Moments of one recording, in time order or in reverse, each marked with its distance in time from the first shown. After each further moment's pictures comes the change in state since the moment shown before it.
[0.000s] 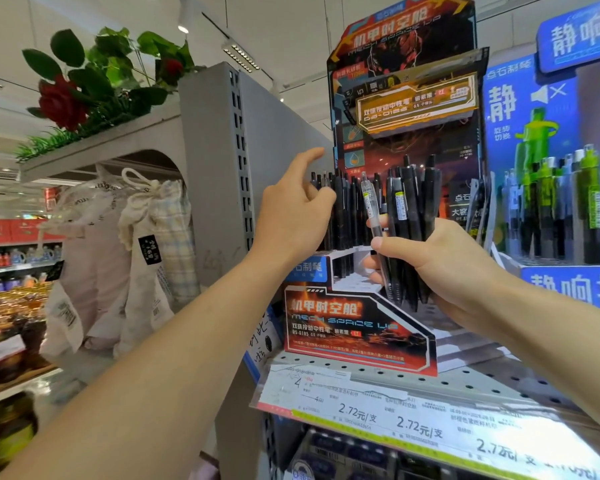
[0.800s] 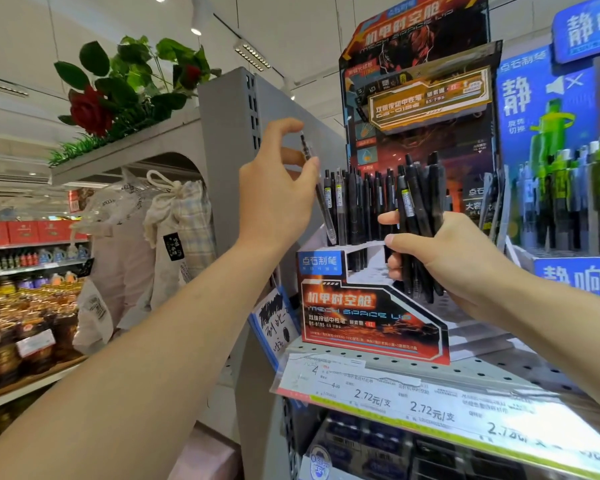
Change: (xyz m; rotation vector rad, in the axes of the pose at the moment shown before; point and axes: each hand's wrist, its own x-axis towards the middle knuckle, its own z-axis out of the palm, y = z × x) left_hand 0.002 0.009 -0.031 0.019 0.258 0.121; right_hand 0.005 0.005 -0.001 -0.094 -0.014 -0.033
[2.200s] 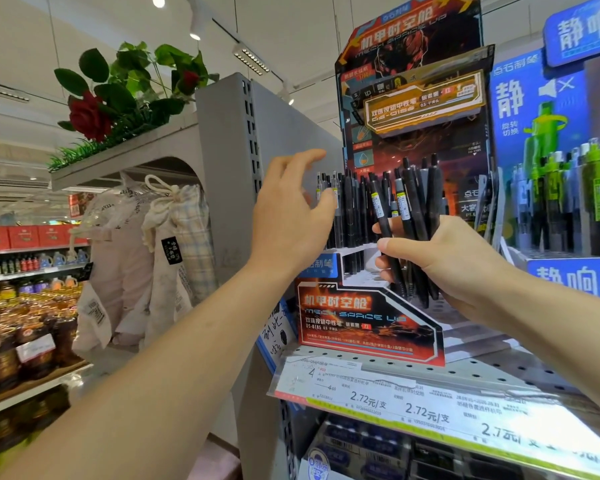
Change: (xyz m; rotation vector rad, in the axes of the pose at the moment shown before) left_hand -0.021 0.000 0.011 0.180 -0.118 0.049; right_hand -0.009 -0.008 0.000 -0.032 -0.014 0.008
